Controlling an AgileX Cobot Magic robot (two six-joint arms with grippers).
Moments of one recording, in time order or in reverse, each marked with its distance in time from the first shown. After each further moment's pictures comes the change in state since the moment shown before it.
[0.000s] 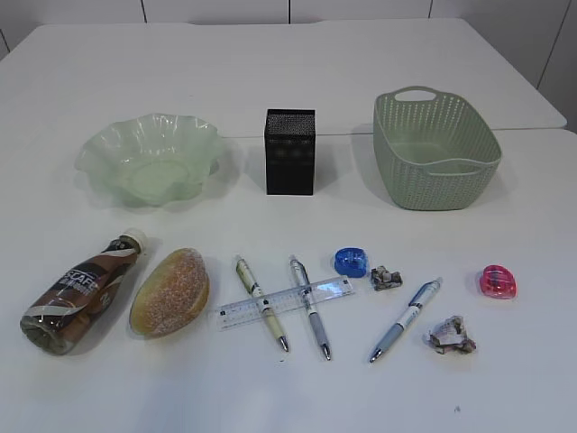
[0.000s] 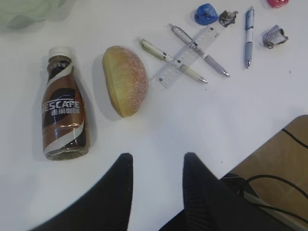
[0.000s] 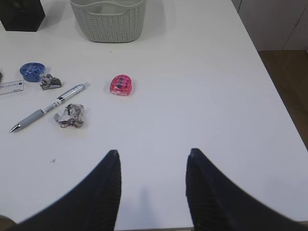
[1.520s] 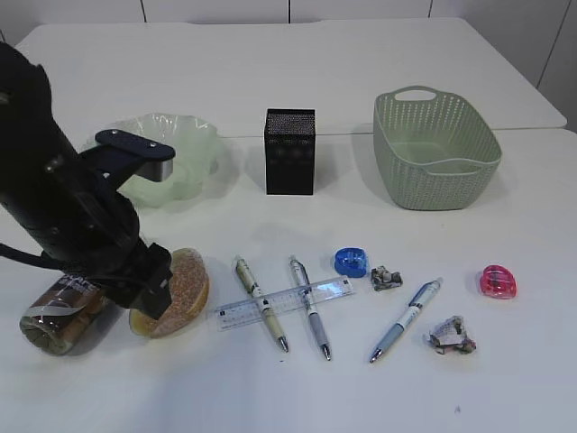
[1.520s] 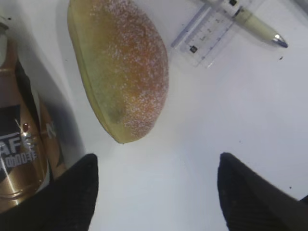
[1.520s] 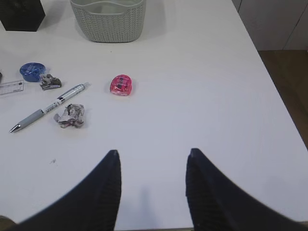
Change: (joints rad) left arm -0.264 0.801 -0.227 0.296 -0.141 -0.277; right arm 0.000 0.000 0.000 0.000 0.000 0.000
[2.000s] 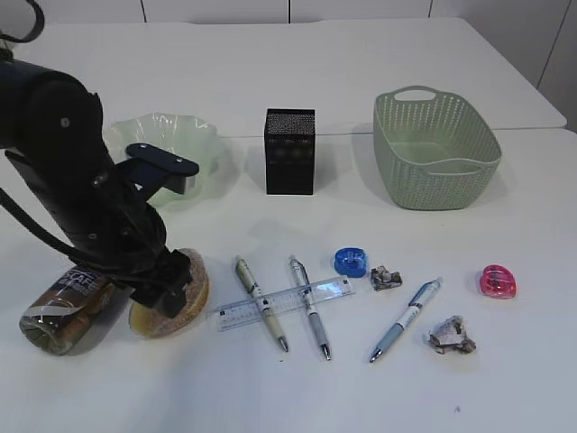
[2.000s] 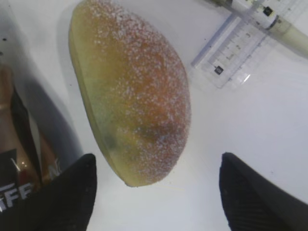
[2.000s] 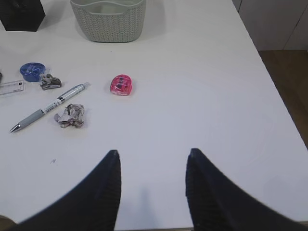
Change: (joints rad) left arm -0.001 0.134 -0.054 0.052 -0.046 -0.009; right arm 0.000 0.000 0.000 0.002 0.000 0.000
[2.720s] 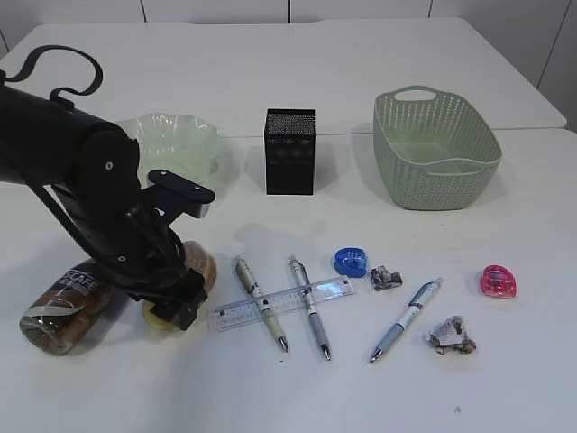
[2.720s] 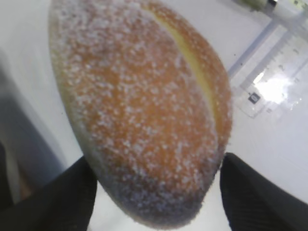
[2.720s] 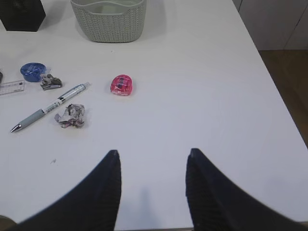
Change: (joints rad) left arm 0.000 0.129 -0.014 0.040 -0.108 -0.022; right arm 0.000 0.000 0.000 0.000 0.000 0.000
